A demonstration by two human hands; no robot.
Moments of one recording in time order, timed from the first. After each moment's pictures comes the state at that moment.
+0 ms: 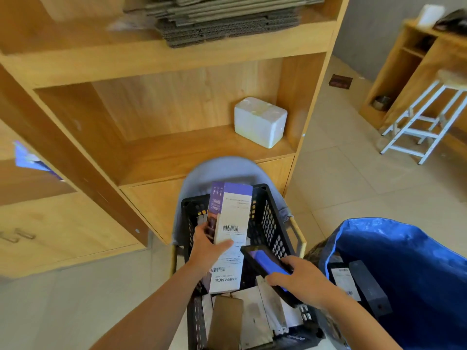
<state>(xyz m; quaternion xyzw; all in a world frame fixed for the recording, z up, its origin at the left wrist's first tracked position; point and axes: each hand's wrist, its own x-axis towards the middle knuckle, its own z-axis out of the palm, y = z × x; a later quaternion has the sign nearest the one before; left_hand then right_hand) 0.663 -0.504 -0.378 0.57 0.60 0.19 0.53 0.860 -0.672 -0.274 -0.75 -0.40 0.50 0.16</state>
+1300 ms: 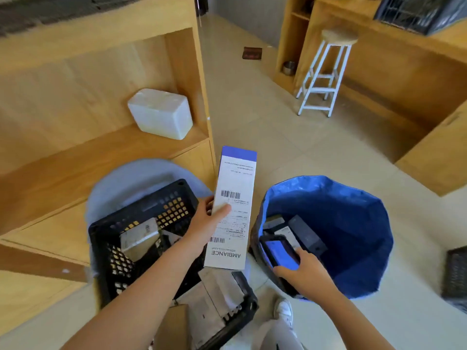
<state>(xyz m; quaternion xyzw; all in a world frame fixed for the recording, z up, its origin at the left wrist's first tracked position) 0.871 -0.560 -0.331 0.57 0.42 0.12 0.69 0.976 -0.808 -0.321 -0.88 -0.18 0.38 0.23</state>
